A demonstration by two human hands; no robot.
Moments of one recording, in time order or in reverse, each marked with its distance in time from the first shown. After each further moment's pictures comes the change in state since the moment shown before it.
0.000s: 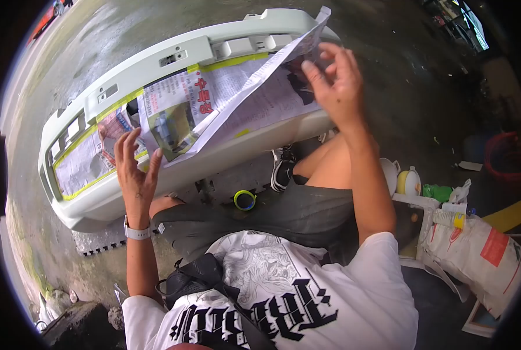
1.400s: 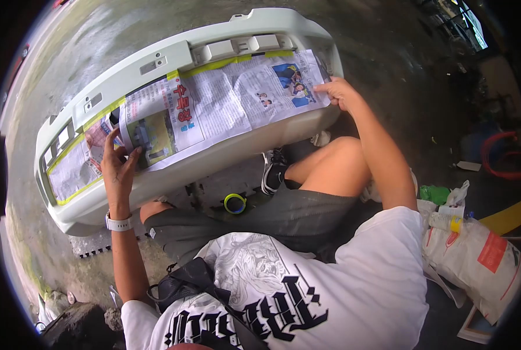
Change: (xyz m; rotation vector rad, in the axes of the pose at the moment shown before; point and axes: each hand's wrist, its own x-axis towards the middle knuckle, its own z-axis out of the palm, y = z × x) left_hand 0.022 -0.014 0.018 -0.277 -0.072 -0.336; right_hand 0.001 0.217 0.006 0.374 -0.634 1.162
